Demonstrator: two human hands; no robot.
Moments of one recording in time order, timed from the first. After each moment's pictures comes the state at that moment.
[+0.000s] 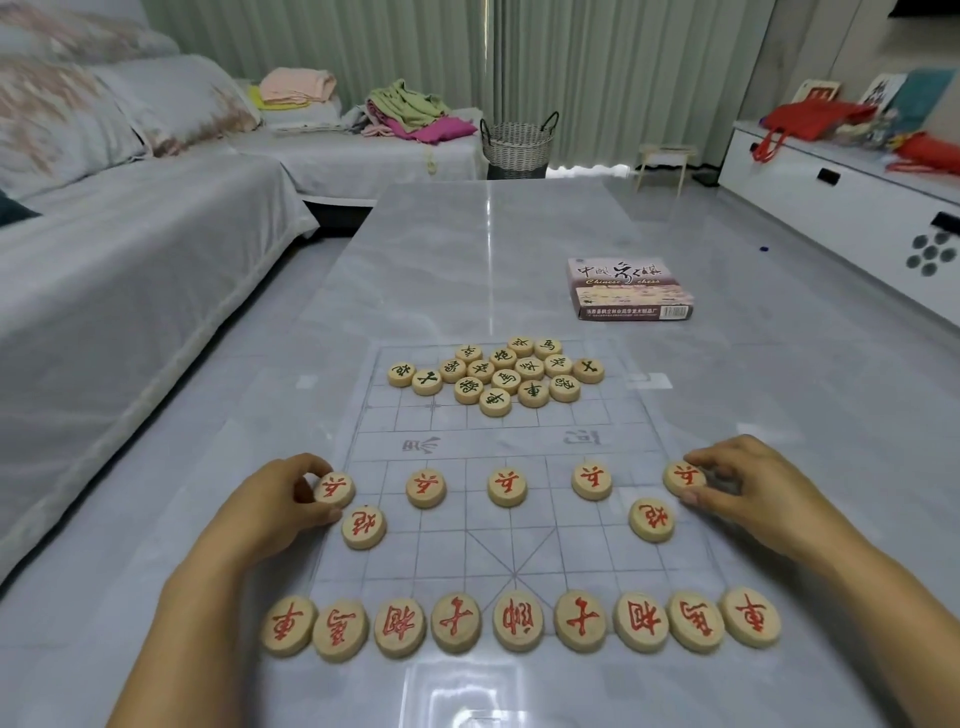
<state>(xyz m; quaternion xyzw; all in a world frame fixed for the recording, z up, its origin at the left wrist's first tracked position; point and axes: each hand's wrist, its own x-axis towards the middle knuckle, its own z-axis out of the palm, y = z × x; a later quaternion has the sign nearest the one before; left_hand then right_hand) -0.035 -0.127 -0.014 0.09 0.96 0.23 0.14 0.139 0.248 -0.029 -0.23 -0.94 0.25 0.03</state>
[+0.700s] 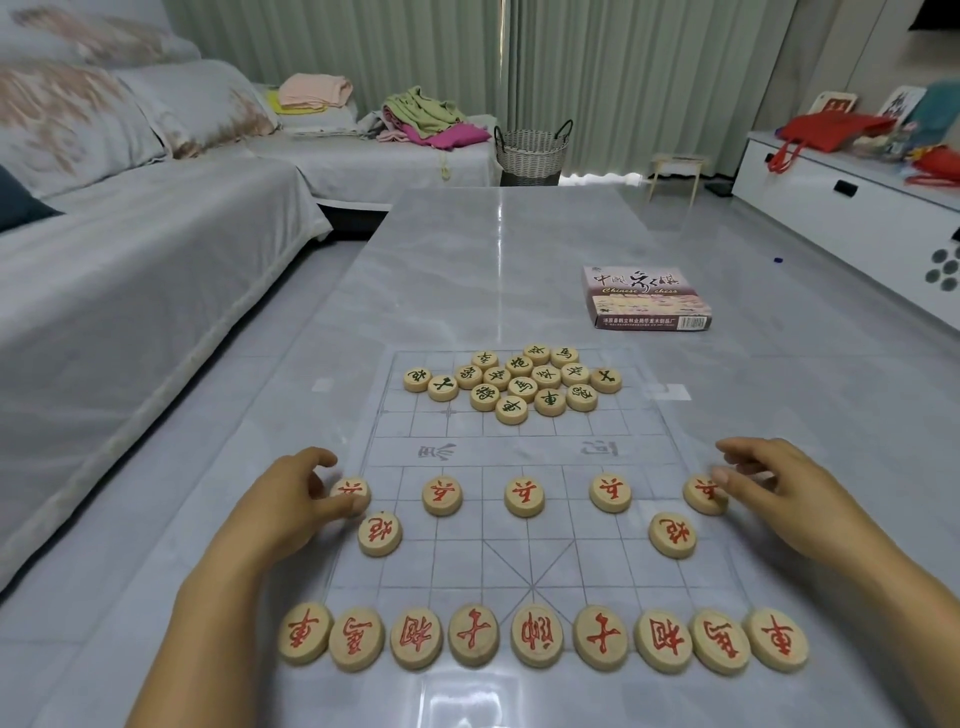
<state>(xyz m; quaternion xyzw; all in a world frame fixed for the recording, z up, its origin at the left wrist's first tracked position) -0.034 -0.128 -0.012 0.05 0.95 0.29 0.13 0.136 0.249 -0.026 -0.24 -0.91 0.32 0.09</state>
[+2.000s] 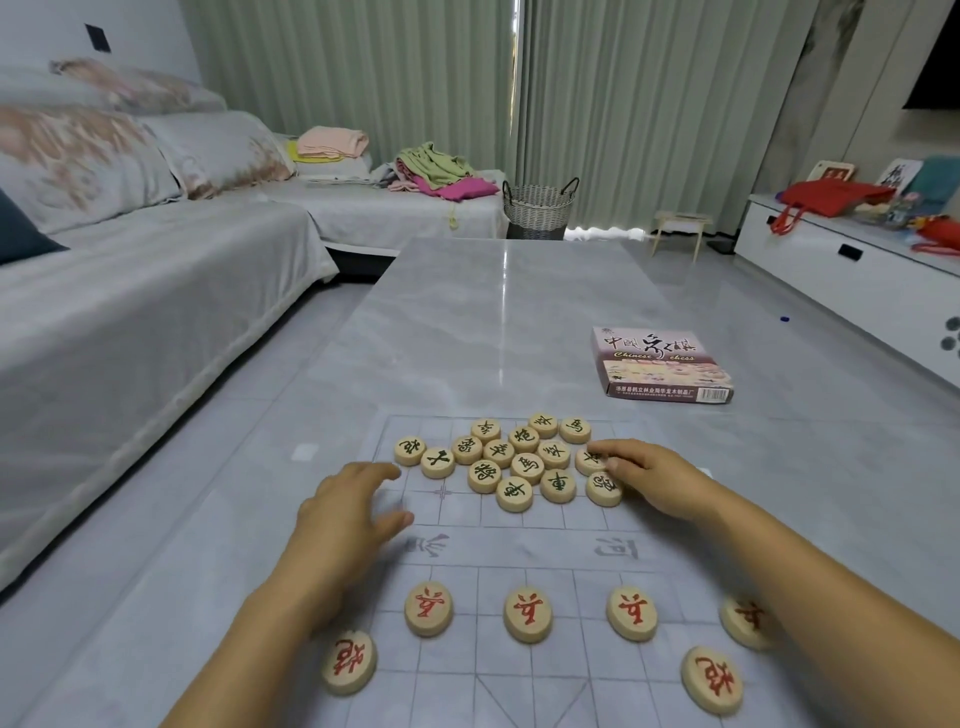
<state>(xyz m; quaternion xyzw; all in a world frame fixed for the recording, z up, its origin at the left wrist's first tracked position) -0.085 -0.062 -0.023 0.17 0.94 0.30 0.03 -0.034 0.260 -0.043 -0.12 -0.91 0.40 0.00</state>
